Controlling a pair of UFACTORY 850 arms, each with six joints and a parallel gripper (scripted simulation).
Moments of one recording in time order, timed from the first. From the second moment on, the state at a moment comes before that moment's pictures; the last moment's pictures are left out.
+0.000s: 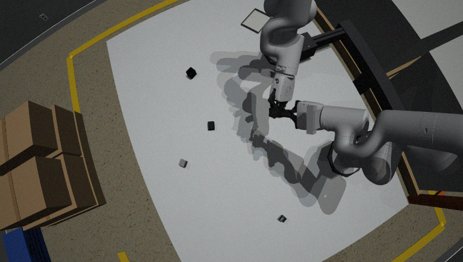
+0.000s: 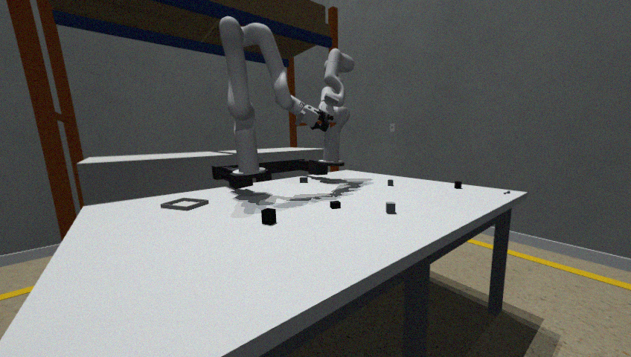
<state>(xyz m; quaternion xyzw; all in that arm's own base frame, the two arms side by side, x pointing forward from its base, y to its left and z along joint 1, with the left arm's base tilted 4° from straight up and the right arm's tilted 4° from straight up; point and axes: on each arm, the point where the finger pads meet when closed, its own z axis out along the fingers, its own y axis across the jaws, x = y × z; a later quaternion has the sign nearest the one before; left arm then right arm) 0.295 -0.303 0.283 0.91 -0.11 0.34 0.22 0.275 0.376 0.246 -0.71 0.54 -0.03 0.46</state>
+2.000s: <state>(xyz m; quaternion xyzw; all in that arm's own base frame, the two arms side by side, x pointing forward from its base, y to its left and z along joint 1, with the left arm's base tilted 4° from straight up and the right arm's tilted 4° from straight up) 0.274 -0.286 0.307 0.91 -0.11 0.35 0.22 0.275 0.377 0.246 -0.71 0.54 -0.03 0.46</state>
